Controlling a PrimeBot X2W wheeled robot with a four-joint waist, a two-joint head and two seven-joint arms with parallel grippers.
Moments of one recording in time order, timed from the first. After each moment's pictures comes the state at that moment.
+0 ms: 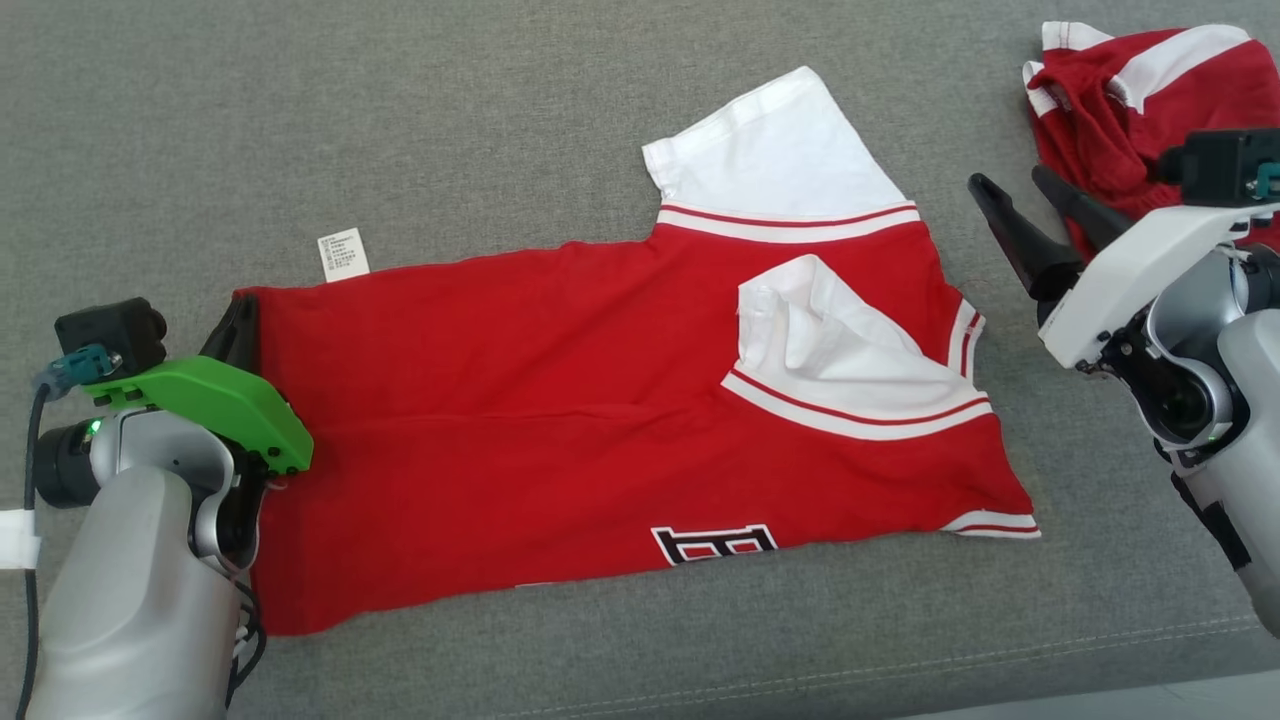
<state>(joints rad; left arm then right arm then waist) -0.52 0.17 -0.18 0.63 -0.54 -0.02 -0.03 -0.51 -0.45 0.44 0.27 0.81 0.05 0.17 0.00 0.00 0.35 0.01</state>
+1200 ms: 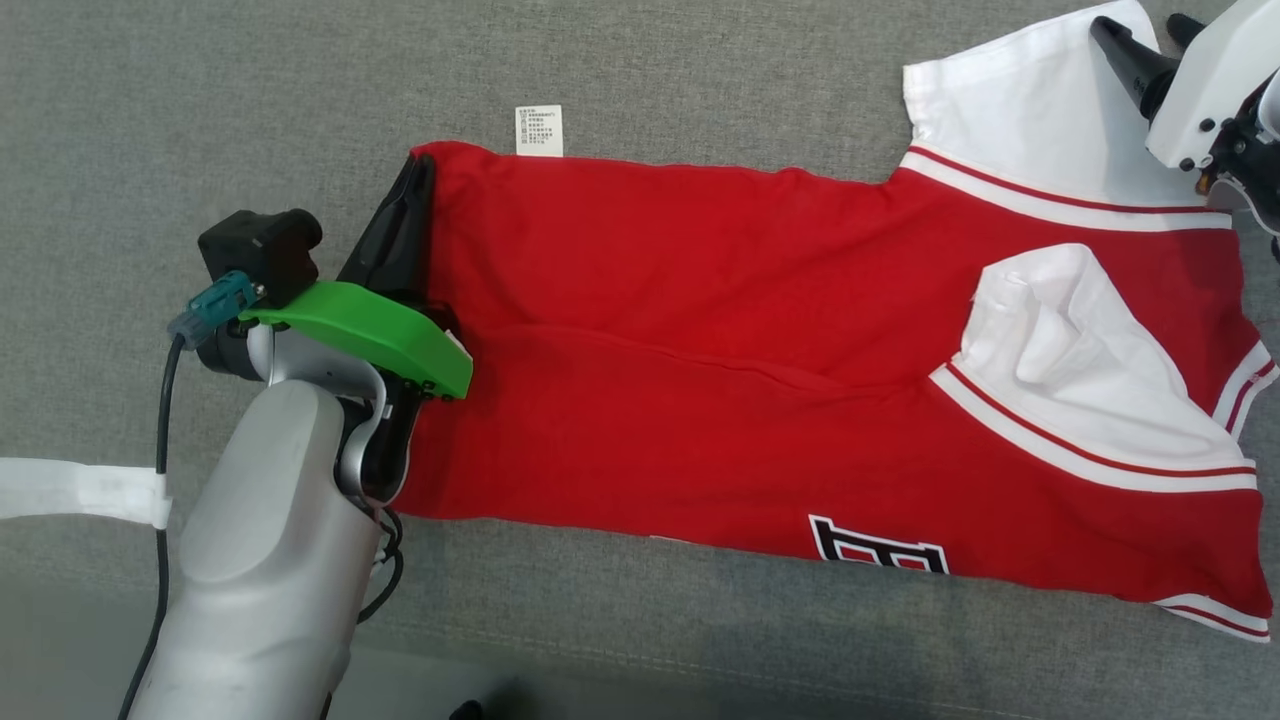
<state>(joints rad) -0.62 0.03 -0.32 0.50 -0.55 -0.09 -0.20 -0.92 -0.48 0.48 0.63 0.74 0.02 0.40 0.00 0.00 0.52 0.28</state>
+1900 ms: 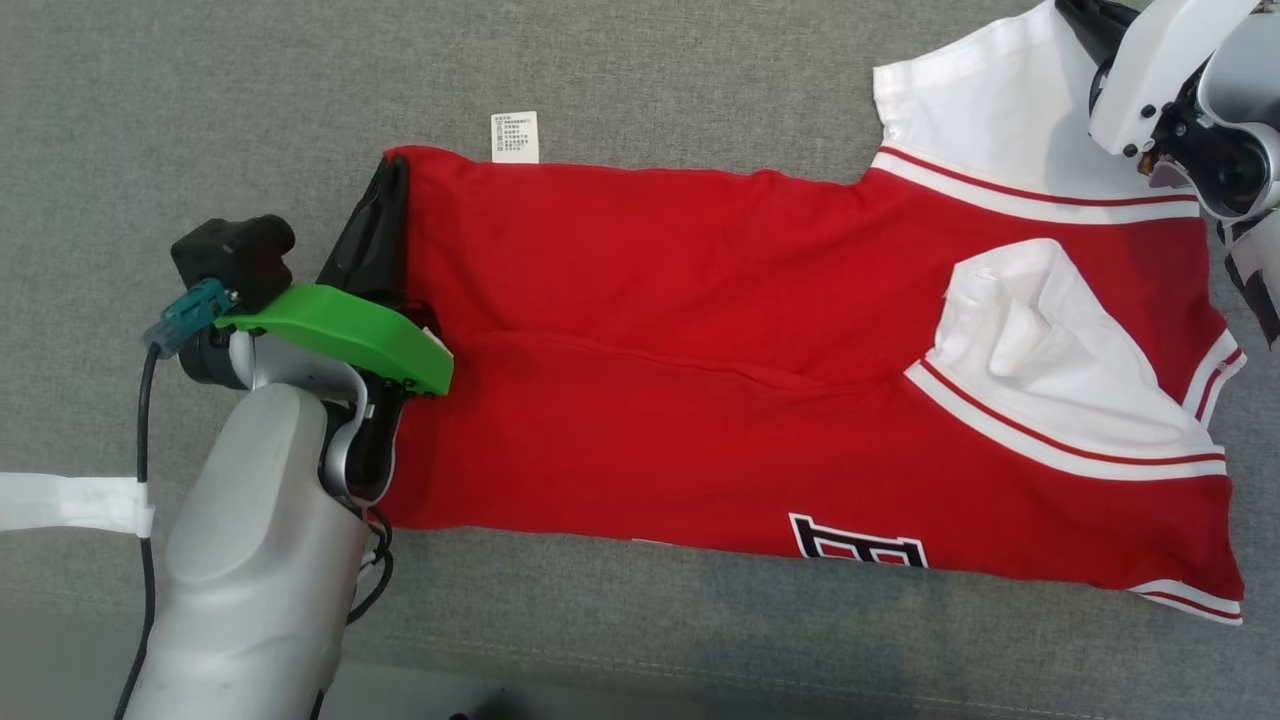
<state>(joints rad) -0.62 0.02 -0.29 0.53 -0.56 -0.10 -0.23 -1.00 -0.41 0.53 0.71 0.72 0.09 0.35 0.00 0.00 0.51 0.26</state>
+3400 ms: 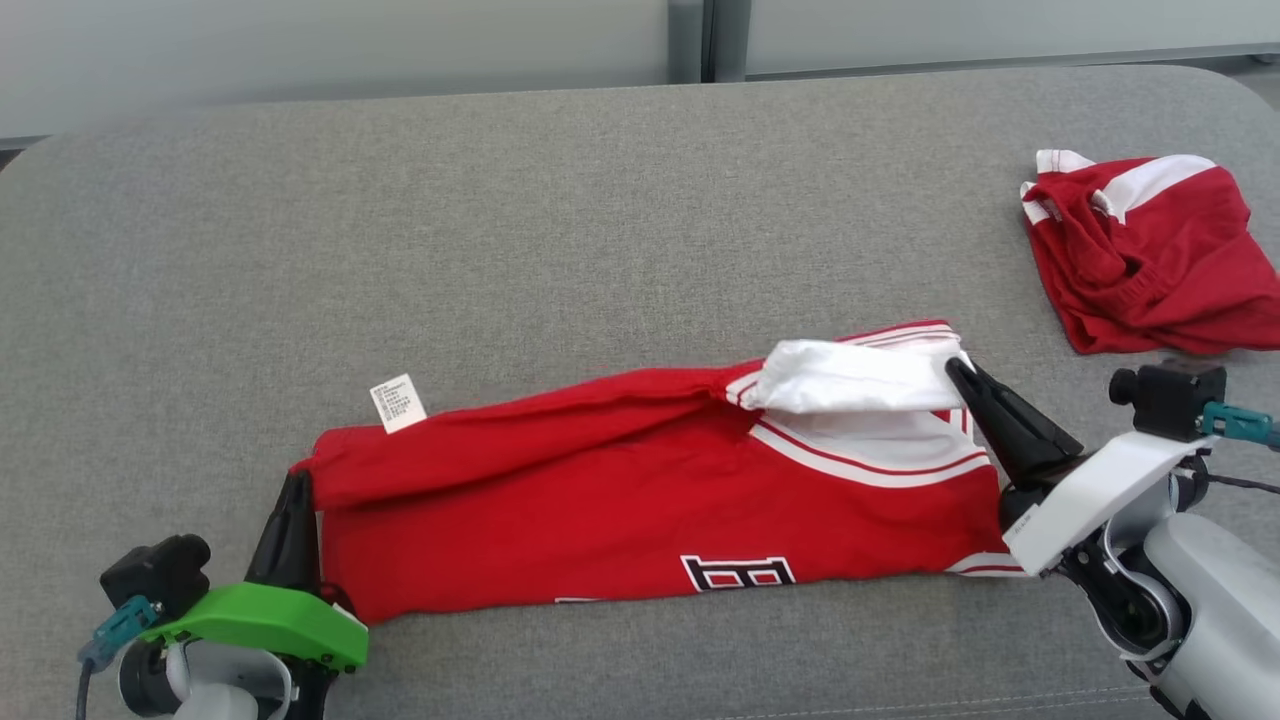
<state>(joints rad) -0.13 0.09 -0.12 0.42 -0.61 -0.08 -0.25 -0.30 -0.51 0.69 0.26 0.96 0.12 -0.22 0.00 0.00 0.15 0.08</state>
